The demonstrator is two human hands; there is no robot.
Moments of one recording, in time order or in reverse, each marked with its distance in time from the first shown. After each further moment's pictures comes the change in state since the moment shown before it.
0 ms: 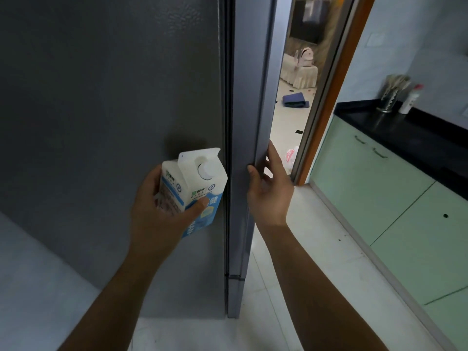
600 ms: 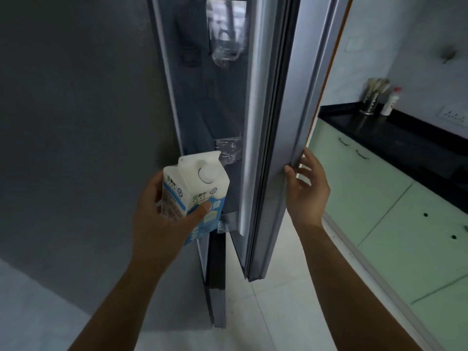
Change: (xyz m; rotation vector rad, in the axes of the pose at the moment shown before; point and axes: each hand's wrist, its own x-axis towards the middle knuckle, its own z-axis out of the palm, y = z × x) left_hand -0.011 0.027 0.068 -0.084 -0.001 -0.025; right_hand 0.057 0.044 -0.110 0.018 0.156 0.040
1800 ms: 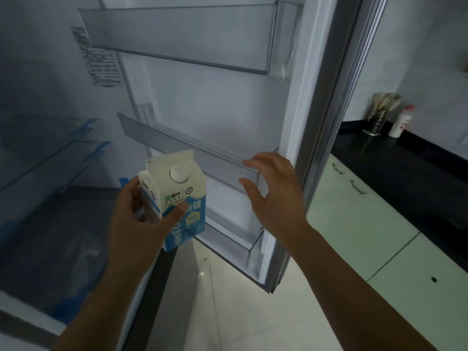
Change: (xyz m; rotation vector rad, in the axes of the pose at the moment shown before) left_hand 0.114 -0.002 0.268 -0.055 0.120 -0.027; right_hand 0.240 0.092 -0.068 -0.332 -0.474 -0.414
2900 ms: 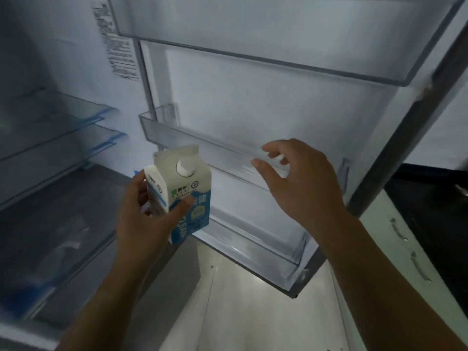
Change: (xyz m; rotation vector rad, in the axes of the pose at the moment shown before) left_hand 0.080 -0.030 0.115 0.211 0.333 -0.119; right_hand 0.159 0.123 0.012 0.017 -0.337 -0.118
